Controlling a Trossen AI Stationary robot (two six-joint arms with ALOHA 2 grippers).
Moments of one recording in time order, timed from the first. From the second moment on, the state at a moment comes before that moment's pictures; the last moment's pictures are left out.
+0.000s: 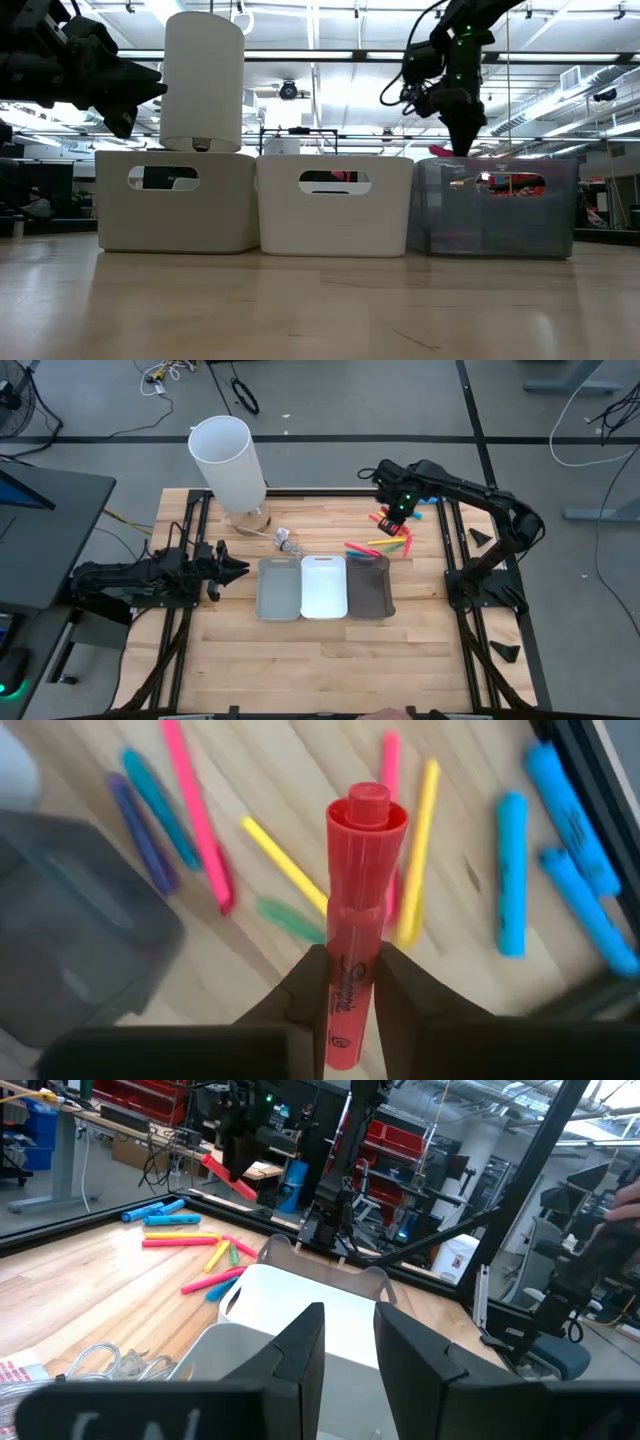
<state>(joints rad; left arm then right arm) 0.02 0.01 0.02 0.03 -0.07 -0.34 -0.63 1.59 1.35 -1.21 0.01 -0.02</state>
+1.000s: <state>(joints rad) 0.02 0.01 0.02 0.03 -0.07 -0.34 -0.45 1.59 1.35 -0.55 -0.22 -0.09</state>
